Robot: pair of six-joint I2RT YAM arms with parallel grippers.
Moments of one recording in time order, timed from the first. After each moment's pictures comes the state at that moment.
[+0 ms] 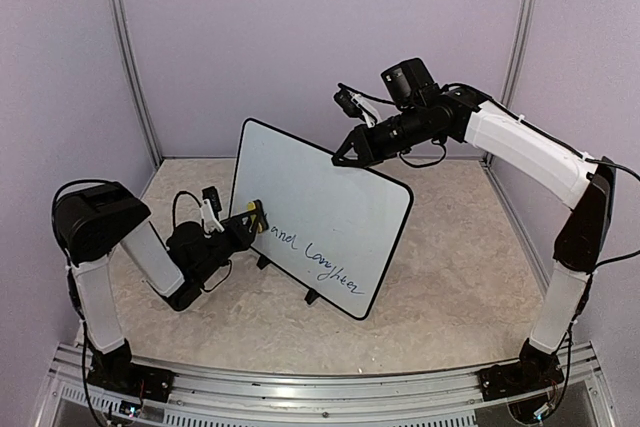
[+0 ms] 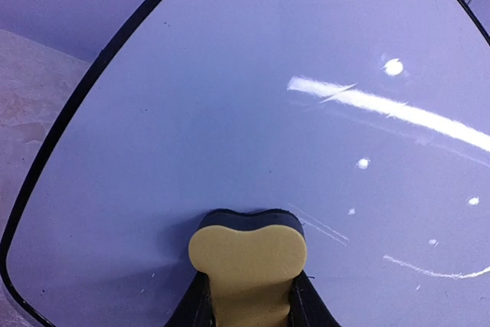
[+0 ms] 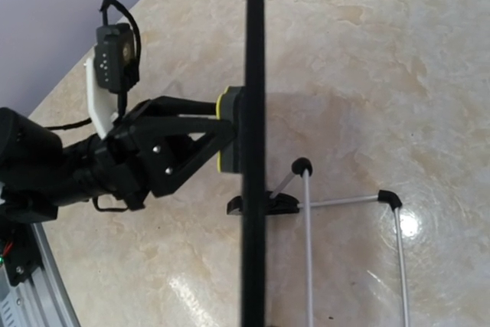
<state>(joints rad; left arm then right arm) -0.61 1.94 0.45 1.51 -0.09 -0.66 0.71 1.82 1.88 -0.75 -0.45 0.15</state>
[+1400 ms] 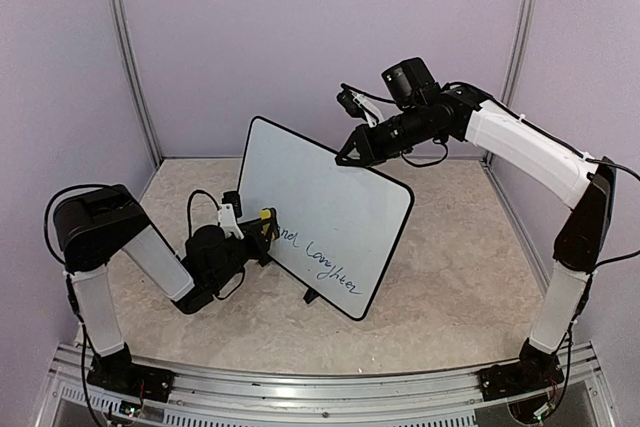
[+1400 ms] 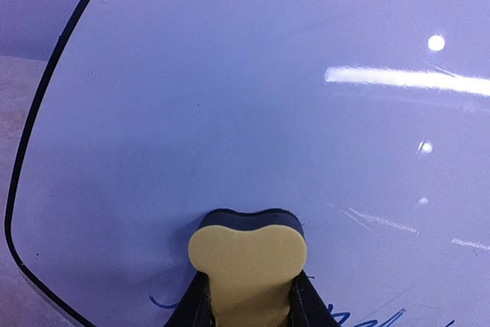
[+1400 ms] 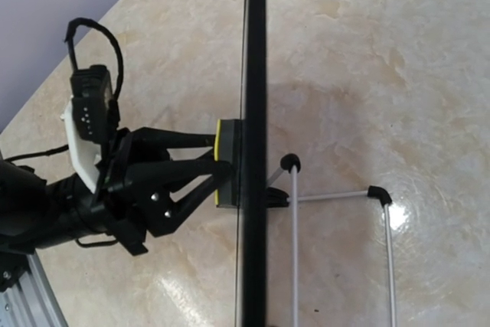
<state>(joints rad) -0.76 1.90 0.51 1.33 -0.28 -0.46 0.71 1.83 1.90 -0.78 -0.41 0.16</state>
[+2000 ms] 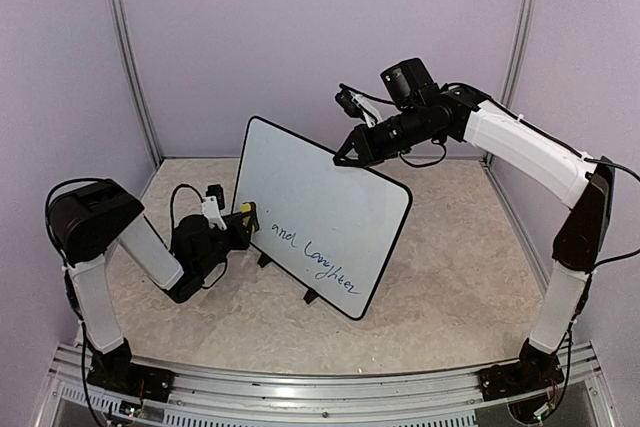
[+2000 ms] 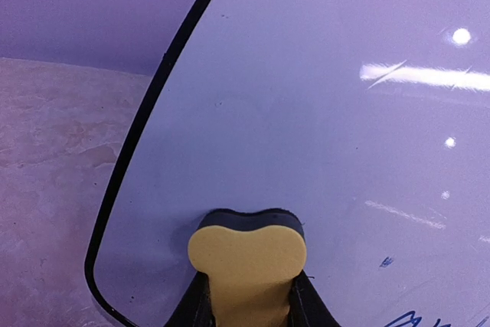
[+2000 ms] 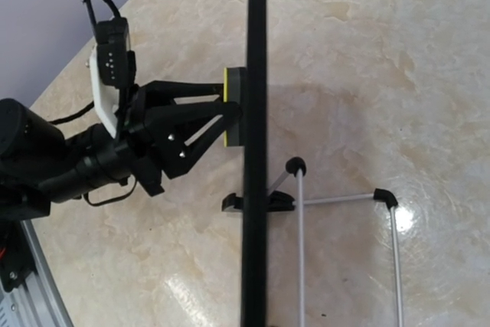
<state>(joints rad) -0.58 1.91 0.49 1.30 -0.19 -0.40 0.71 1.83 1.90 -0.77 -0.43 0.16</state>
